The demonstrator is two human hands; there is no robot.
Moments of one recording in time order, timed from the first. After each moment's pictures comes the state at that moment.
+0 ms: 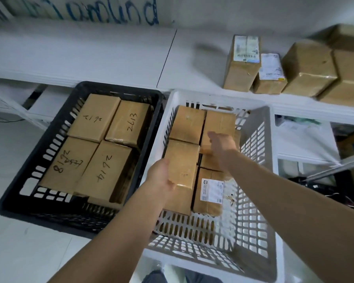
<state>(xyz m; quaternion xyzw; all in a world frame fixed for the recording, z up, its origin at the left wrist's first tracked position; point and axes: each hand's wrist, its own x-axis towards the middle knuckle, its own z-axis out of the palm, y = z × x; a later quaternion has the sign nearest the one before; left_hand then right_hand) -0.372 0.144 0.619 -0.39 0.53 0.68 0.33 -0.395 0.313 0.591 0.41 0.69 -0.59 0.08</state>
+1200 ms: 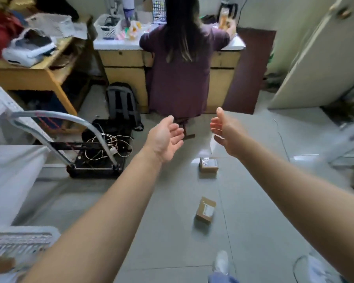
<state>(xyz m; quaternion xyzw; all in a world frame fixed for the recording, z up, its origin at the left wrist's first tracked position) 0.140 0.259 0.734 0.32 0.43 0.26 0.80 0.303 0.200 0.719 0.73 0.15 -0.39 -0.53</state>
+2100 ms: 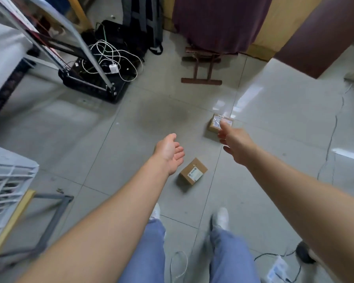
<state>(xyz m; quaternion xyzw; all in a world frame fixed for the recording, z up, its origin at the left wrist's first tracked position) 0.295 0.214 0.474 0.06 0.63 0.20 0.75 0.472 0.206 0.459 0.80 0.17 -0.52 -0.27</state>
